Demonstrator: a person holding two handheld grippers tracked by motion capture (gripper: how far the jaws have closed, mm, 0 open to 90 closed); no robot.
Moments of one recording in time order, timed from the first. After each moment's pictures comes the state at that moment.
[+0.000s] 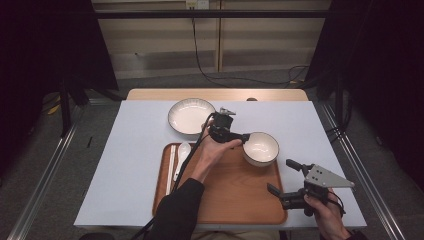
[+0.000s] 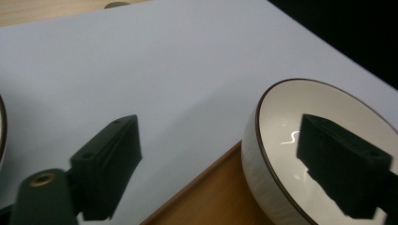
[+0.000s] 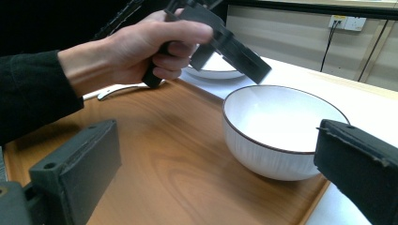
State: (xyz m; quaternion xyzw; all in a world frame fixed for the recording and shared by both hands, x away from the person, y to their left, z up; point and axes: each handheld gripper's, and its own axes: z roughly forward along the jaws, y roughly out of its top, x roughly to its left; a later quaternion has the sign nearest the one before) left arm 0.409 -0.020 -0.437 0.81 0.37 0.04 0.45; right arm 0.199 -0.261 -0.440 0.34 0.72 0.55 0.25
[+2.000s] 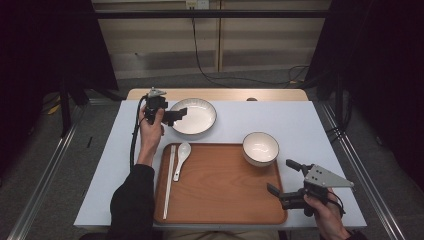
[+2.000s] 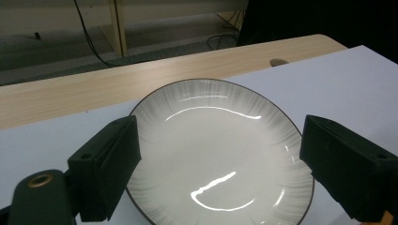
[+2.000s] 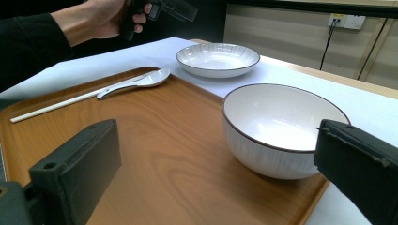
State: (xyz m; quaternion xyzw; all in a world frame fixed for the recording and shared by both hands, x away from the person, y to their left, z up) left arm 0.474 0.157 -0.417 0.75 0.44 0.17 0.47; right arm 0.199 -0.261 -0.440 0.35 0.72 0.55 0.25
